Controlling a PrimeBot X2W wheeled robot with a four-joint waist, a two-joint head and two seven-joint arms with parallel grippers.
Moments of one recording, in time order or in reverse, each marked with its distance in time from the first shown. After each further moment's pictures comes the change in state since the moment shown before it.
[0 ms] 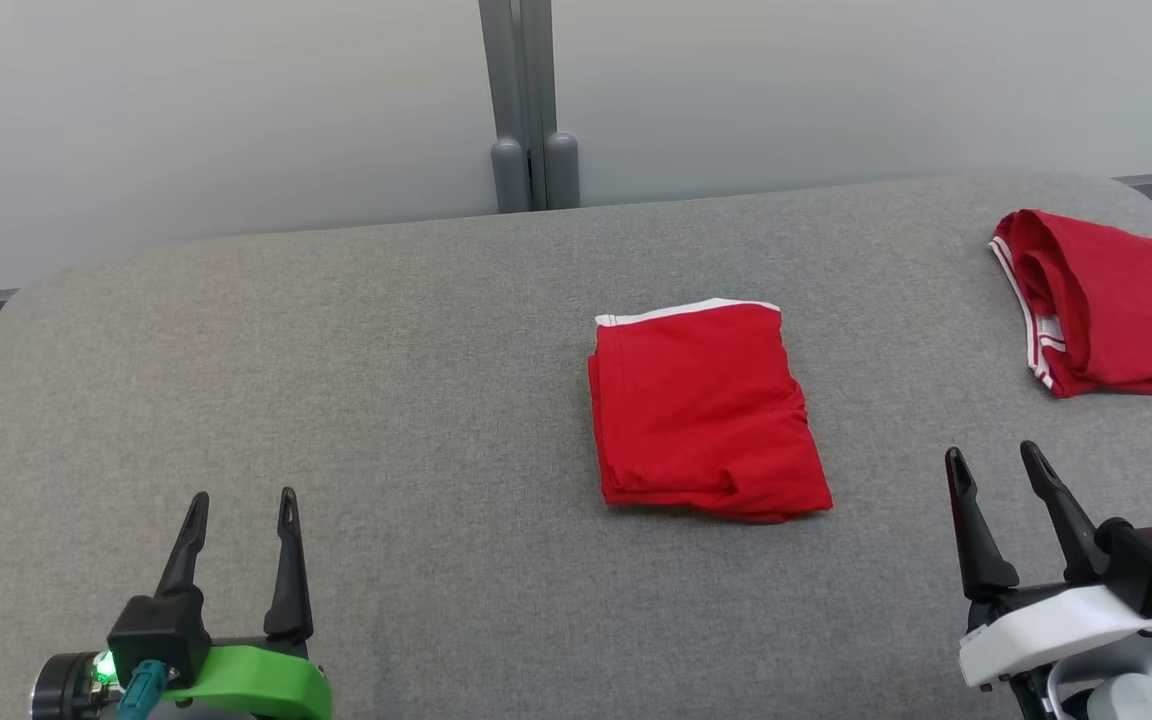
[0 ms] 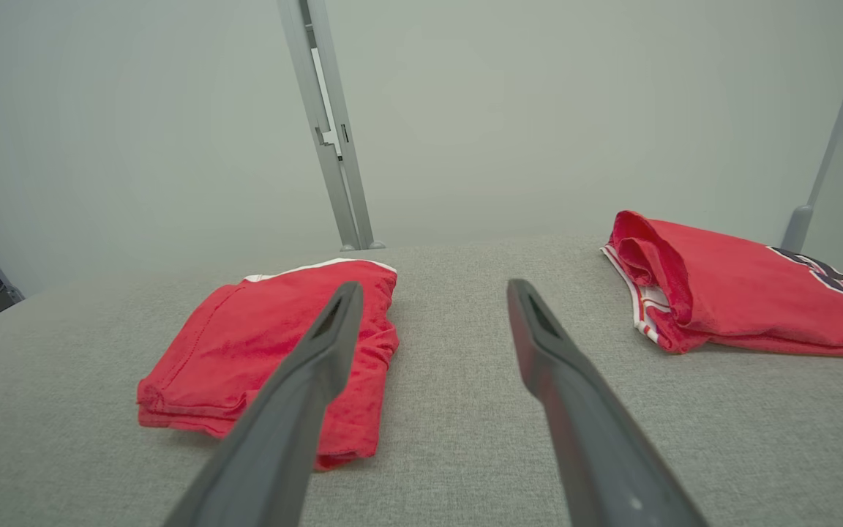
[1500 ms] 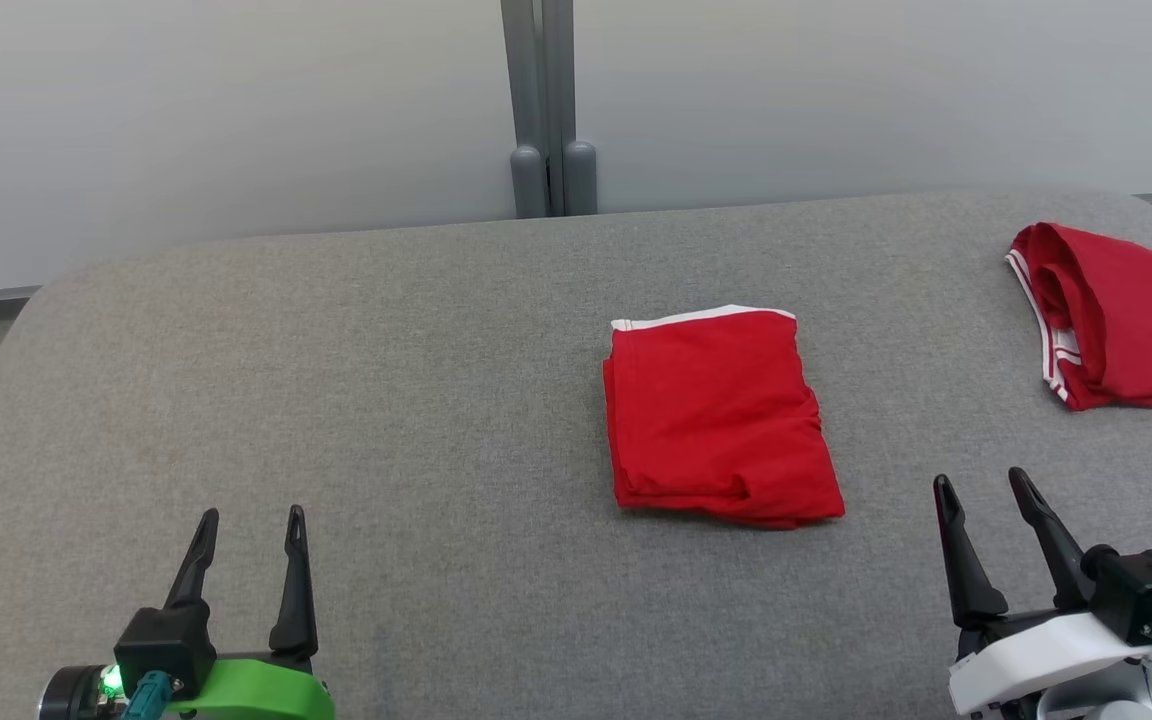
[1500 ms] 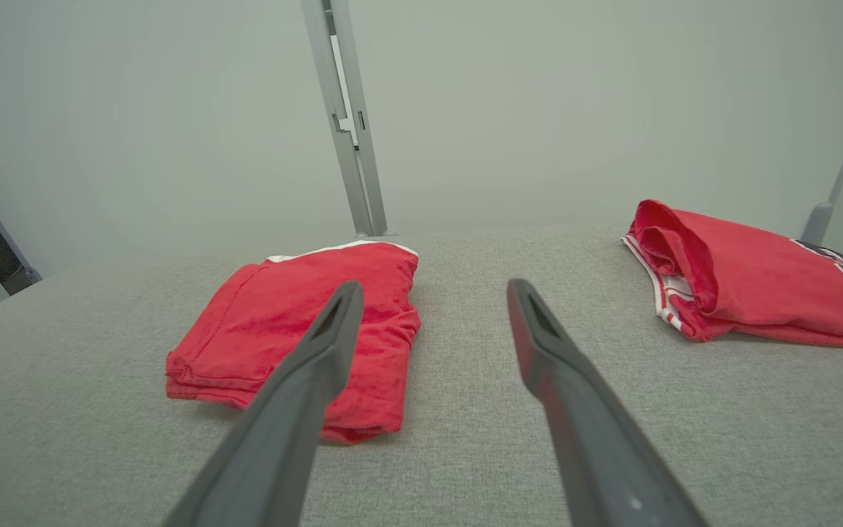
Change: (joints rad) left arm 0.017 0.006 -0.010 0.017 -0.008 -0.018 0.000; right arm 0.049 0.023 0.000 -0.020 -0.035 0.000 0.000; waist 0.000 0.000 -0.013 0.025
